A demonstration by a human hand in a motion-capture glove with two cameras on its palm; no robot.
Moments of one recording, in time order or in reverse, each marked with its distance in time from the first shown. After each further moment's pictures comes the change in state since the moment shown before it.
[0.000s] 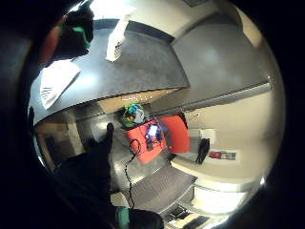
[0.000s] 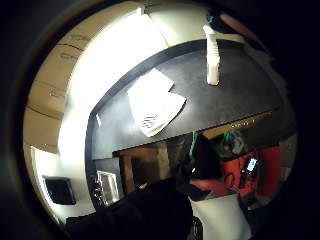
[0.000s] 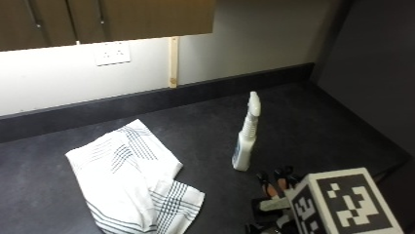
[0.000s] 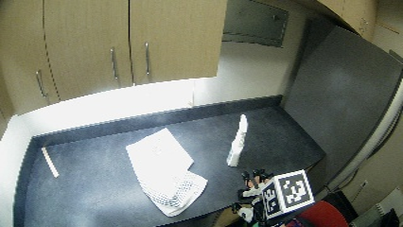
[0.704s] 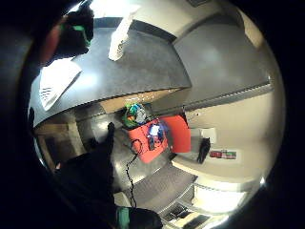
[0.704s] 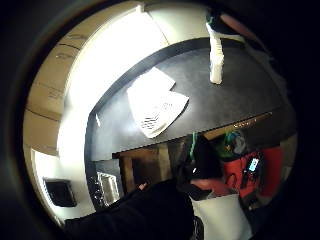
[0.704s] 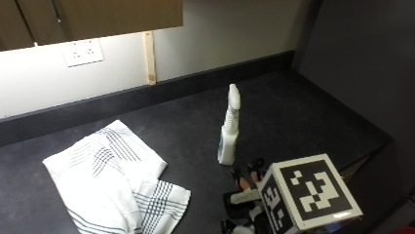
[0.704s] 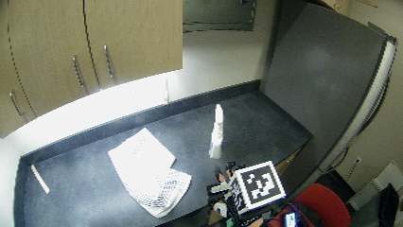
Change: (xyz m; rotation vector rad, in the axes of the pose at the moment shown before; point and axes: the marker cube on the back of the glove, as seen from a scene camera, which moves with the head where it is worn) arm -0.038 -0.009 -0.025 -0.021 -0.055 -0.029
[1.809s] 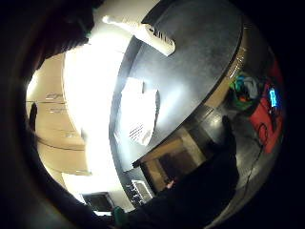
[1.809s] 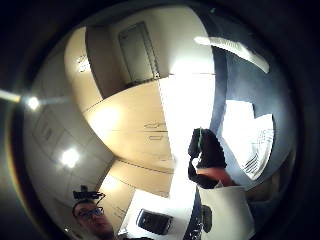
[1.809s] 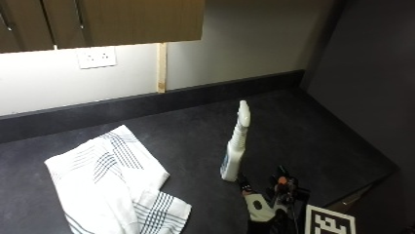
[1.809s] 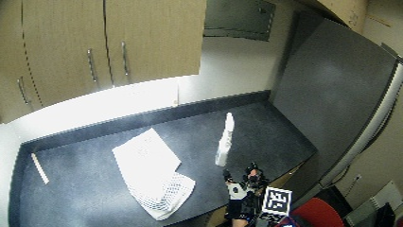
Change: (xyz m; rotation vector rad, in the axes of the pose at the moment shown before) arm -0.005 -0.035 0.089 0.286 -1.339 0.496
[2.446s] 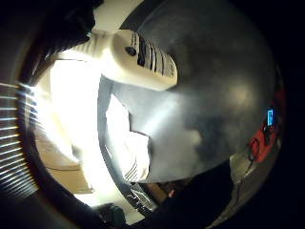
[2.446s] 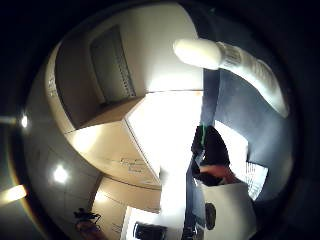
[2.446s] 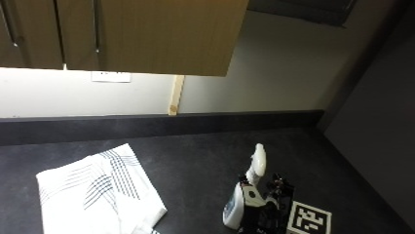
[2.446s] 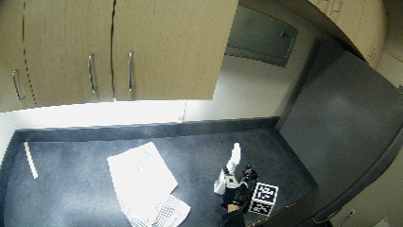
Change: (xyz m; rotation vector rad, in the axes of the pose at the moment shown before) arm 0.084 -0.059 0.025 0.073 0.058 0.173
